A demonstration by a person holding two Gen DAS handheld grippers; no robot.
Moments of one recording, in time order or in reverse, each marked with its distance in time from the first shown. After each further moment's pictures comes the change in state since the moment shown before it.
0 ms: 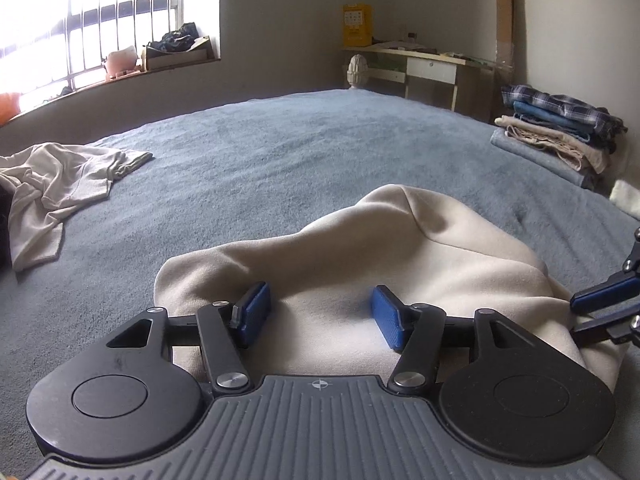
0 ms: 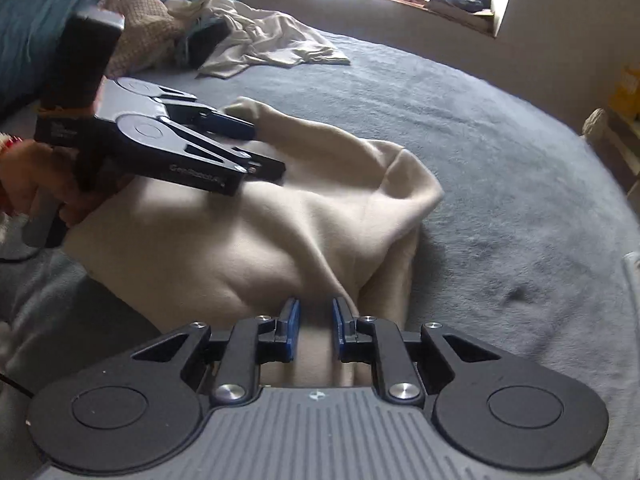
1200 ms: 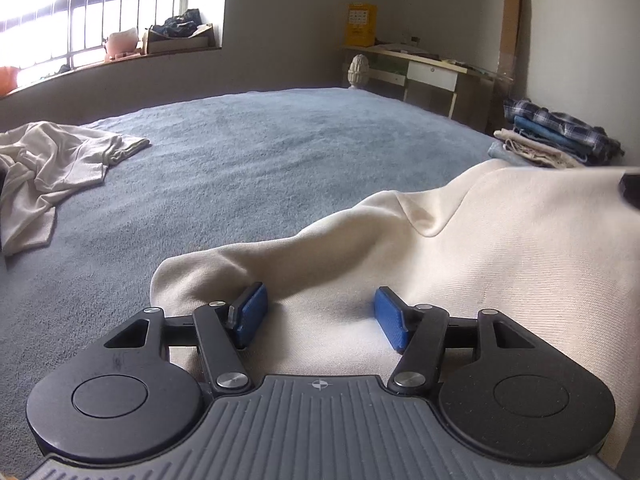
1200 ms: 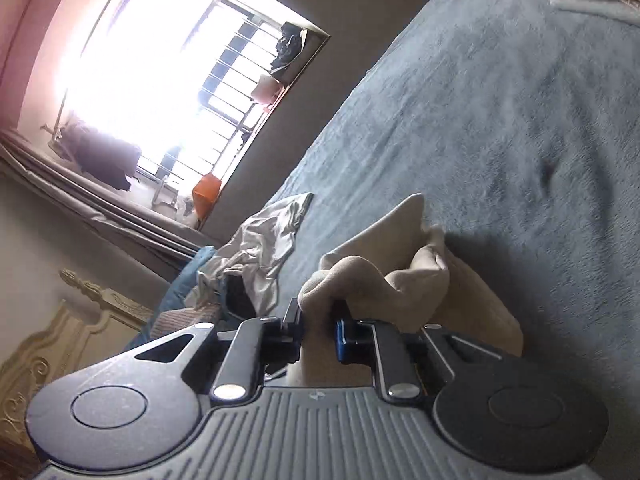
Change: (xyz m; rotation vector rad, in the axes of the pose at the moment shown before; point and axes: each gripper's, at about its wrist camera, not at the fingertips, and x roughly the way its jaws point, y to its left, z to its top) left arm 0.001 0.006 0.004 -0.027 0.006 -0.031; right arm -0.035 -0.091 -0.039 1.053 -0.292 0.386
